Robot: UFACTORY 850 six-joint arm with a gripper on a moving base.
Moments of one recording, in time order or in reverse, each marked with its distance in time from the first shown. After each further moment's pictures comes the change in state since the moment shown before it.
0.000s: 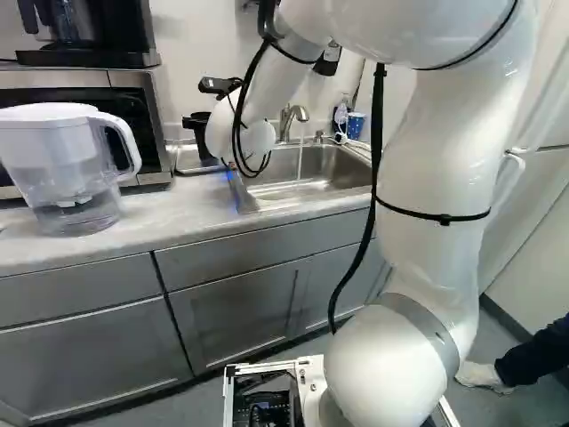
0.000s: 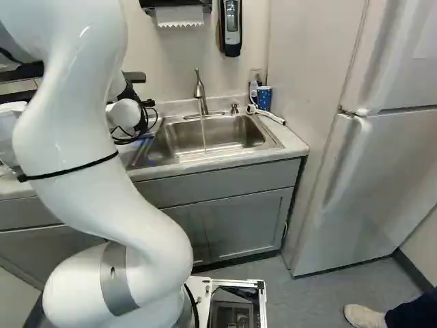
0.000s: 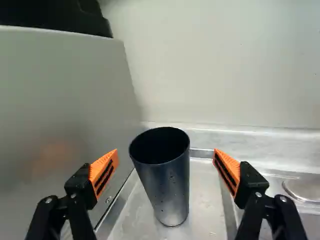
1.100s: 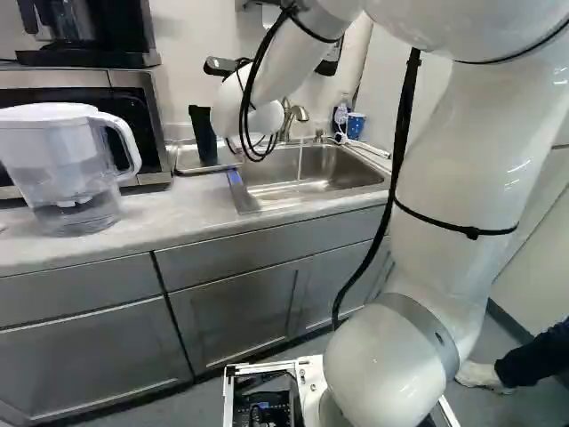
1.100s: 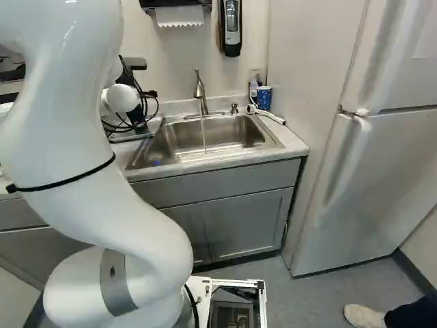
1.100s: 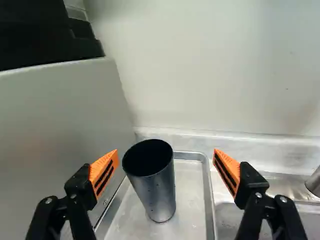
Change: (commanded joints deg) arm -1.7 5.7 -0.6 0.0 -9.2 0.0
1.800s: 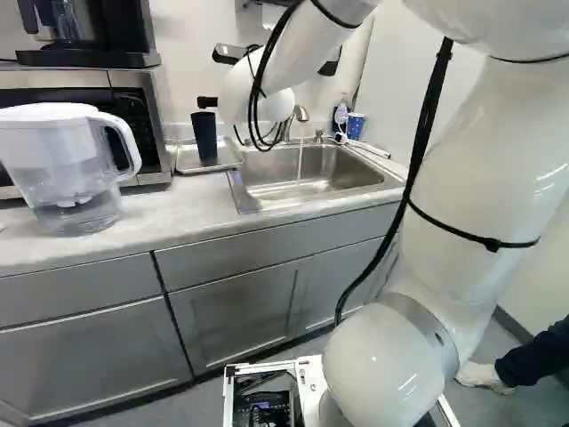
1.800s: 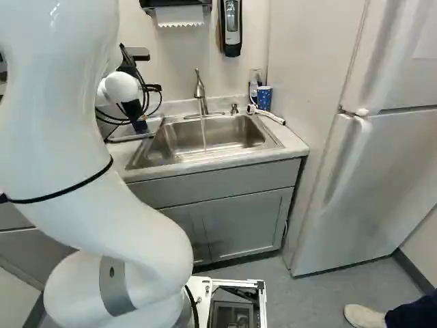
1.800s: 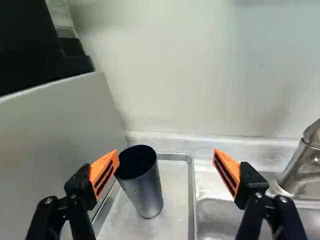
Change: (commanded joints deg) arm -2.5 4.5 0.5 0.0 -4.6 0.0
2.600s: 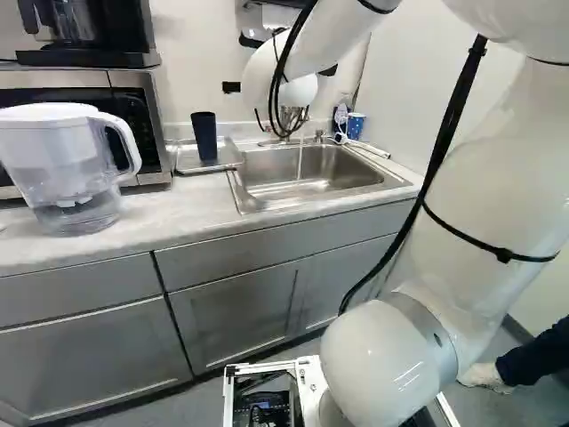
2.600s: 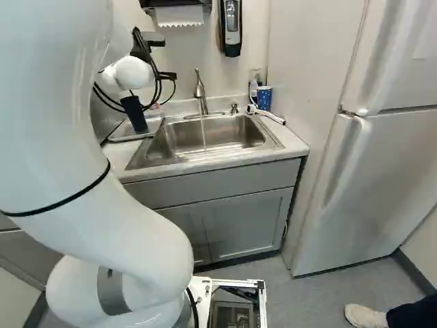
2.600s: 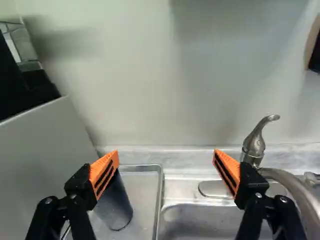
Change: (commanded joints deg) arm -6.8 2.7 -2.0 0.0 -2.8 0.0
